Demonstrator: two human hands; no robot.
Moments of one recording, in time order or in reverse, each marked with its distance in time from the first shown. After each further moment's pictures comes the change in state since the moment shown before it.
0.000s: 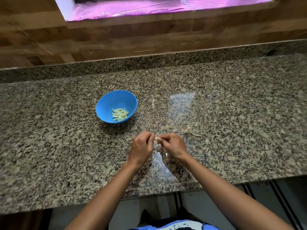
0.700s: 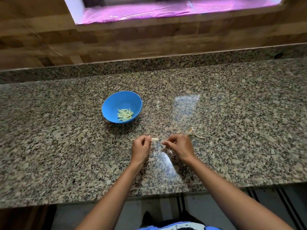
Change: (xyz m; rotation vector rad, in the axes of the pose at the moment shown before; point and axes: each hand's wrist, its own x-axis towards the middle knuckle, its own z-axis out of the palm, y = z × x) left_hand -0.008 -0.008 0.004 -0.503 0.048 -0.470; right_hand 0.001 0.011 -0.006 -0.068 0.028 0.050
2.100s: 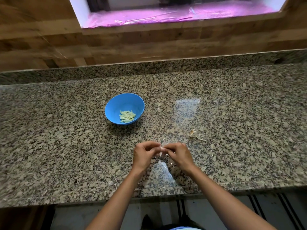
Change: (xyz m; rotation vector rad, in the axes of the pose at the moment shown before) left_hand -0.021 0.012 -0.006 -0.132 -0.116 0.009; right_hand -0.018 -0.001 0.011 0.081 -0.054 -0.103
